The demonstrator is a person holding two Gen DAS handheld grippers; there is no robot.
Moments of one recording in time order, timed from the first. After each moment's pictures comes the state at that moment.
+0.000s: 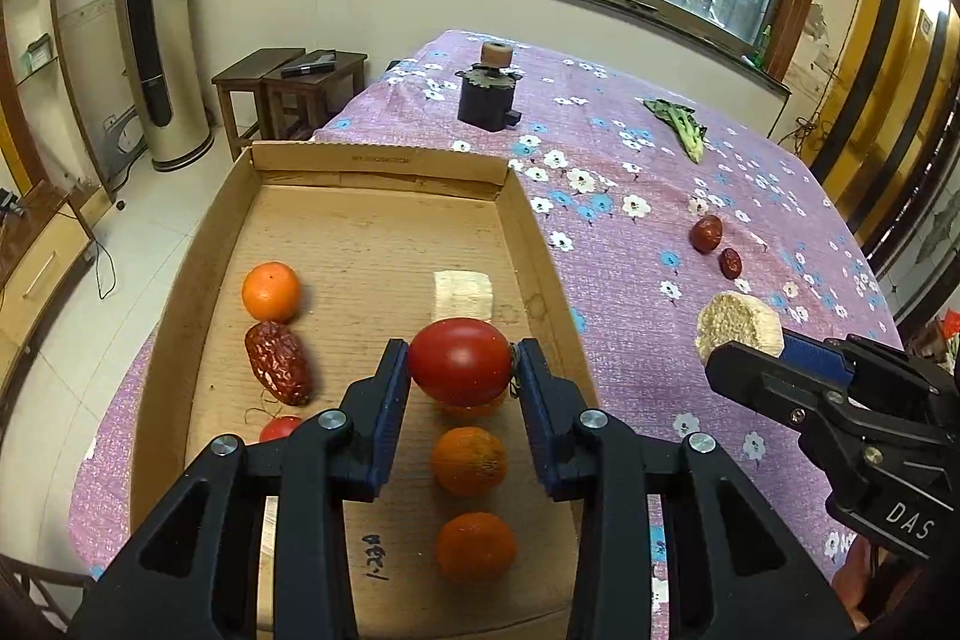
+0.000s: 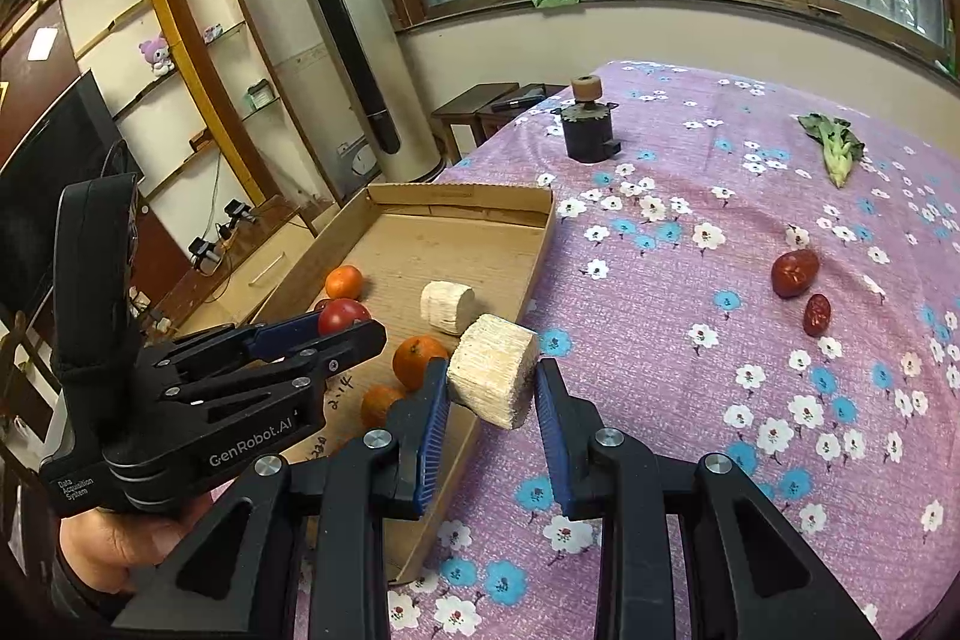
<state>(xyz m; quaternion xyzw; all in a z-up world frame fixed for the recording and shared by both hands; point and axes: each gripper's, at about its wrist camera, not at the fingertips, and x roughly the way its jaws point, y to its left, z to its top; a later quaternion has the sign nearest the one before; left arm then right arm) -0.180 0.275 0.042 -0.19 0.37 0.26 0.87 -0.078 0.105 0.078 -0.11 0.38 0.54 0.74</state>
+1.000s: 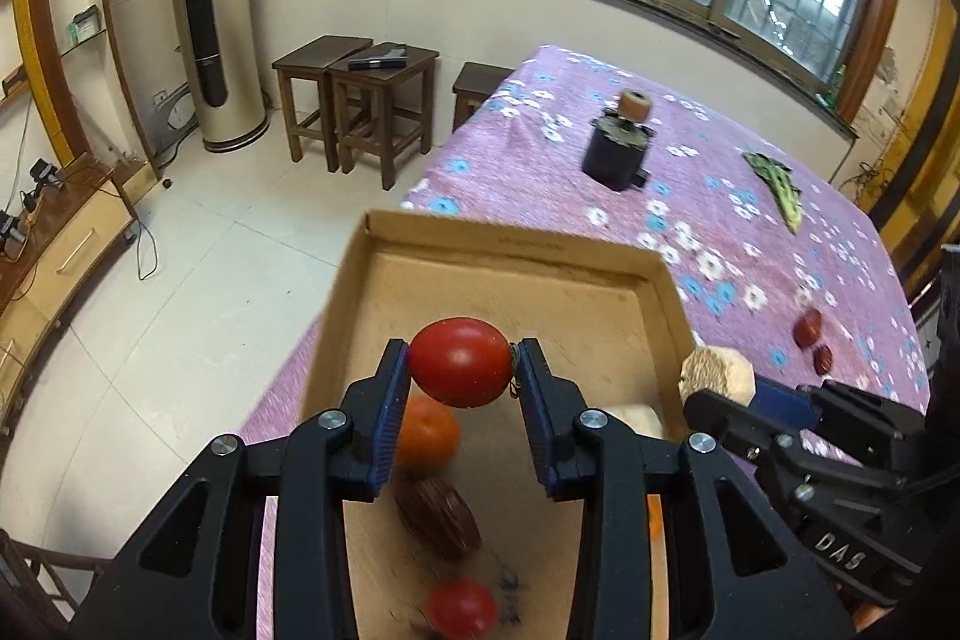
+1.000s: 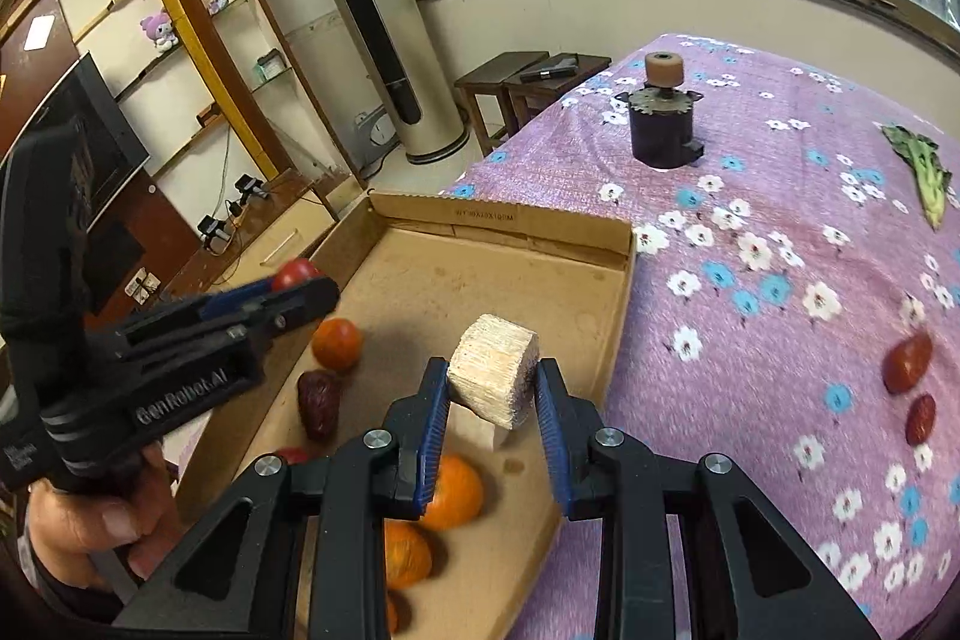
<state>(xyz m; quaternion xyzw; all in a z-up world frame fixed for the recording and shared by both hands) -0.169 0.383 0.049 -0.21 0.37 0.33 0.84 -0.057 0.219 0.055 -0.14 0.41 0.56 0.71</state>
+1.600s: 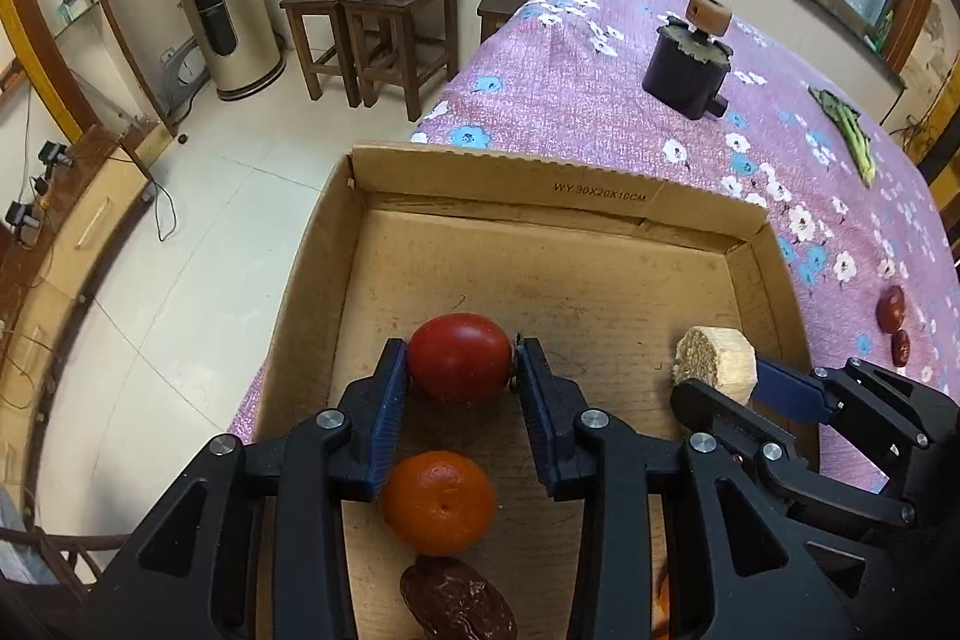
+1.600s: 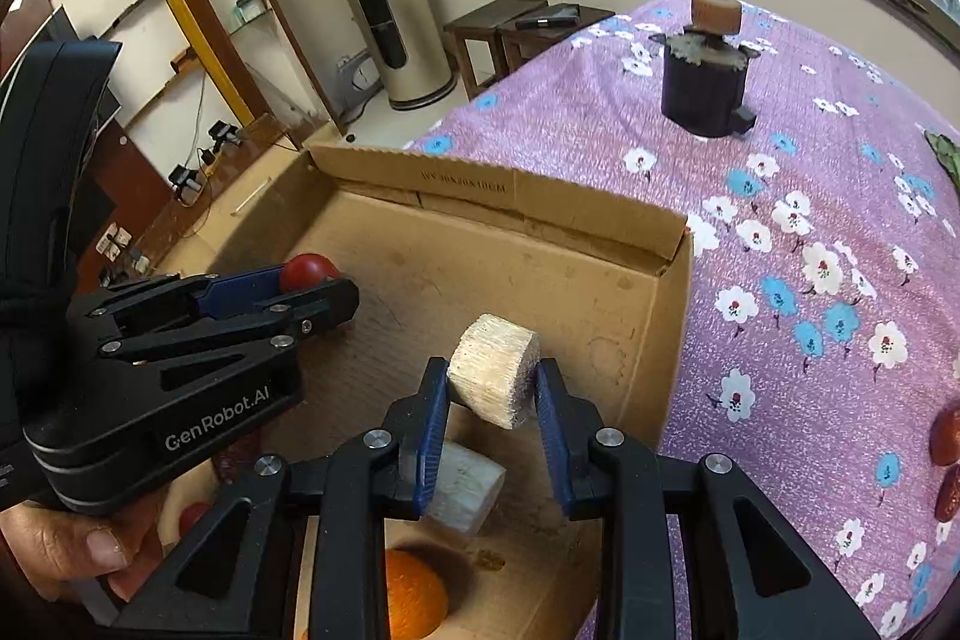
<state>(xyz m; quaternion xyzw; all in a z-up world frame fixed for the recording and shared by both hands) -0.128 0.410 -0.003 -0.21 0.46 0.34 0.79 -0.044 0.283 0.011 -0.20 0.44 0.54 0.69</state>
